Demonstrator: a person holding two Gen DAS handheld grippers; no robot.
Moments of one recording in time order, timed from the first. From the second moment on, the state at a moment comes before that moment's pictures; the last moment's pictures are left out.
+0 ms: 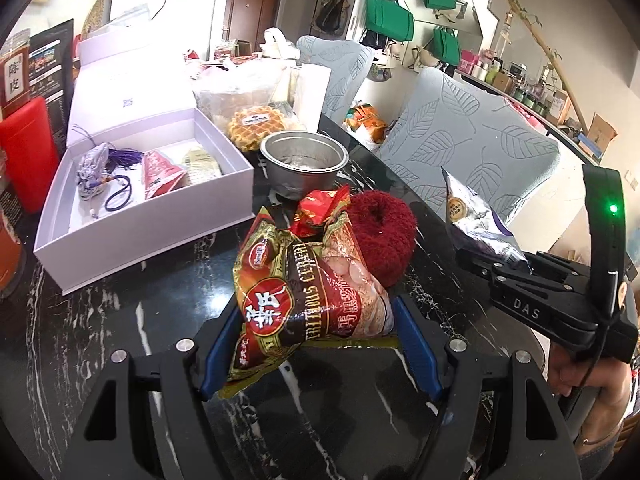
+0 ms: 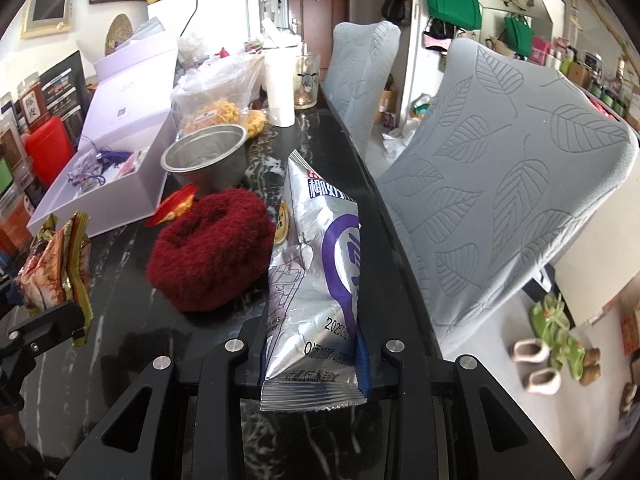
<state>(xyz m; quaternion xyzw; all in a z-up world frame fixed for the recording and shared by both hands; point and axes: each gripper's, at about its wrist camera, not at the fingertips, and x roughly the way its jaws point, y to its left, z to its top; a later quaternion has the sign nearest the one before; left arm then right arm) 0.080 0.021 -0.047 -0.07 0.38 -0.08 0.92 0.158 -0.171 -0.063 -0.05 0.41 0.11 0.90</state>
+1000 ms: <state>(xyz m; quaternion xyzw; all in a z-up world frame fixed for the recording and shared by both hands) 0.012 0.125 -0.034 -0.12 0.35 0.03 0.93 0.081 -0.068 -0.040 -0.06 0.37 0.24 0.90</state>
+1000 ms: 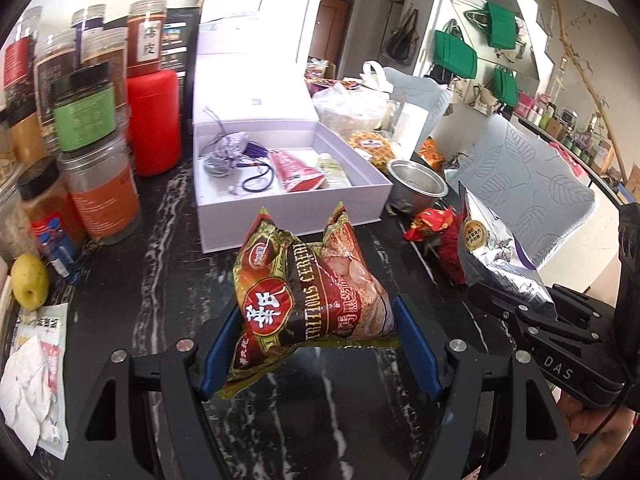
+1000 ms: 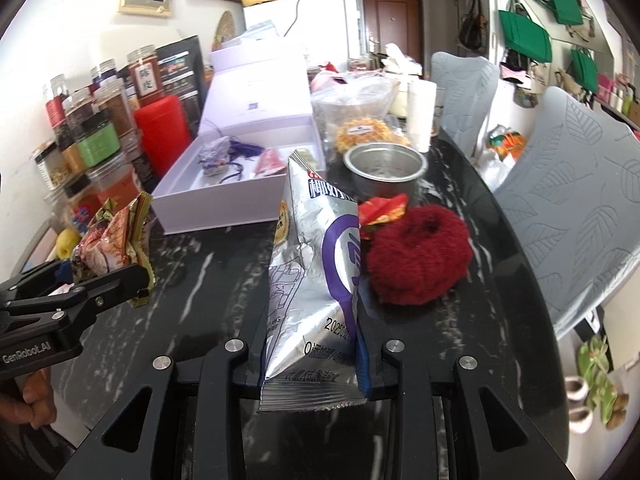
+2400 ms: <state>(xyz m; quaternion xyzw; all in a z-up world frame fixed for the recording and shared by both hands) 0.056 0.199 0.032 -0.12 0.29 0.09 0.95 0.097 0.044 0.005 -0.08 0.34 0.37 0.86</state>
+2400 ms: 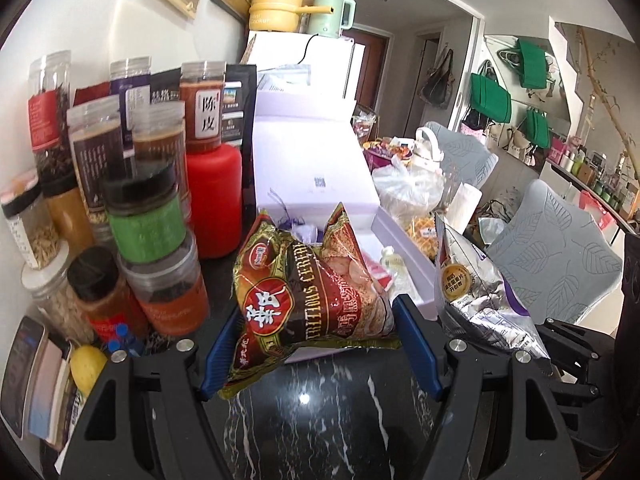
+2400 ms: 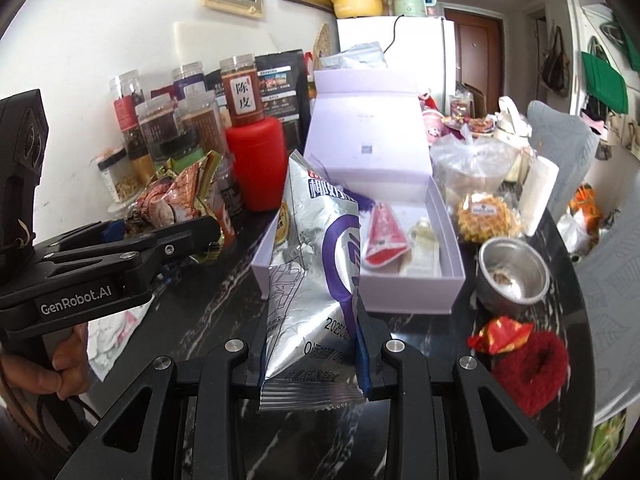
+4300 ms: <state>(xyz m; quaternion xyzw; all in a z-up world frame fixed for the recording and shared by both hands) 0.241 0.240 0.025 -0.08 0.33 0.07 0.94 0.284 0.096 0.026 -0.07 0.34 0.34 0.87</state>
